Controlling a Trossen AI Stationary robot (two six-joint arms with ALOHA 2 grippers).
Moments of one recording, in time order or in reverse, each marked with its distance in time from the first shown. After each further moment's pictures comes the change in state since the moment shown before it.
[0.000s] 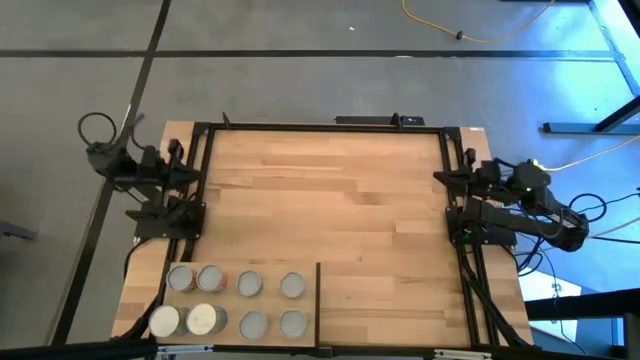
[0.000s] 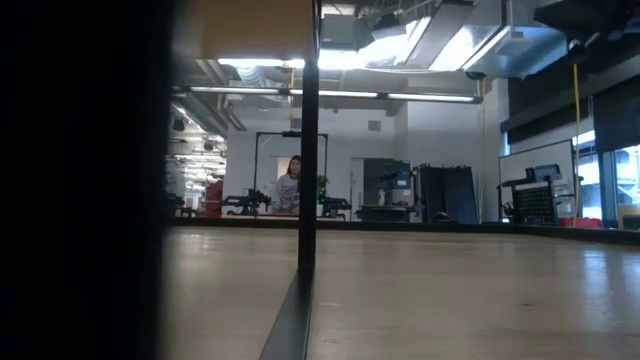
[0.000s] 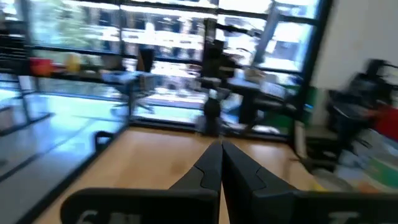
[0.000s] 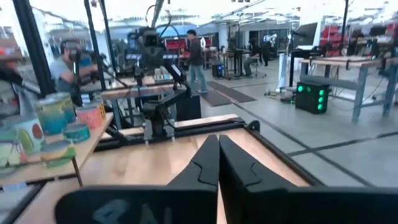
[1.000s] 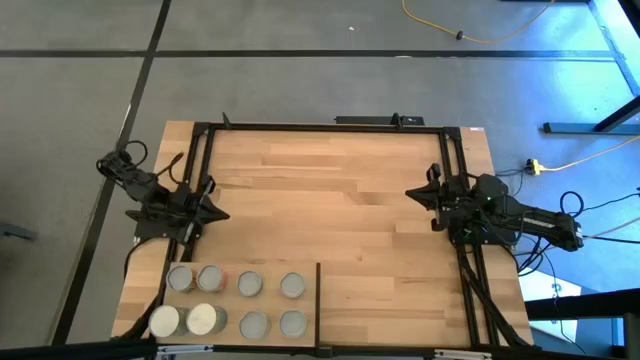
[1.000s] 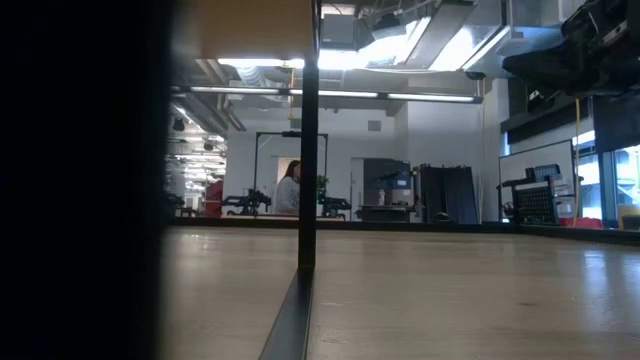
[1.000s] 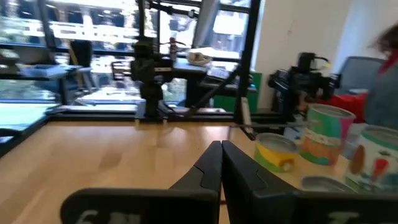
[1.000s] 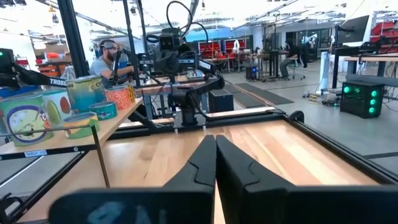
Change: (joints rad) left arm 0.000 0.000 -0.395 0.391 0.251 0.000; right arm 0.000 0.019 -0.406 0.467 -0.170 0.044
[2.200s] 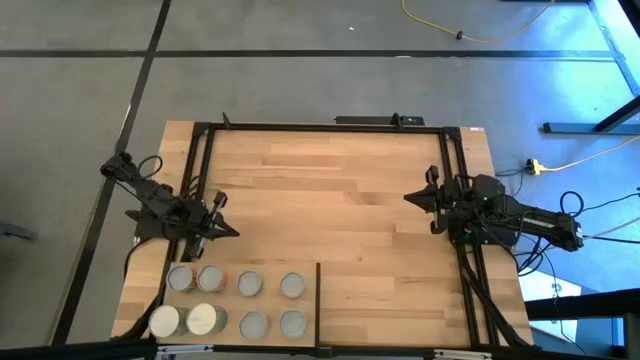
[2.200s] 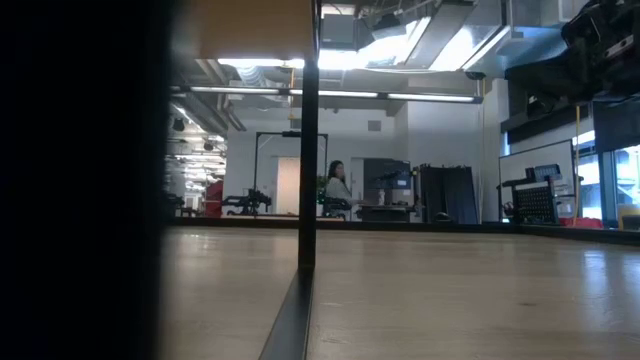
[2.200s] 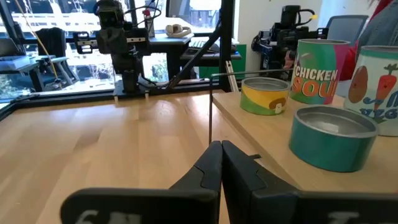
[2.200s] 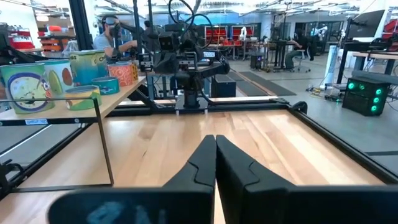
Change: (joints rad) left arm 0.000 0.000 -0.200 0.102 0.096 0.054; right arm 0.001 0.000 0.000 -0.067 -0.034 -0.083
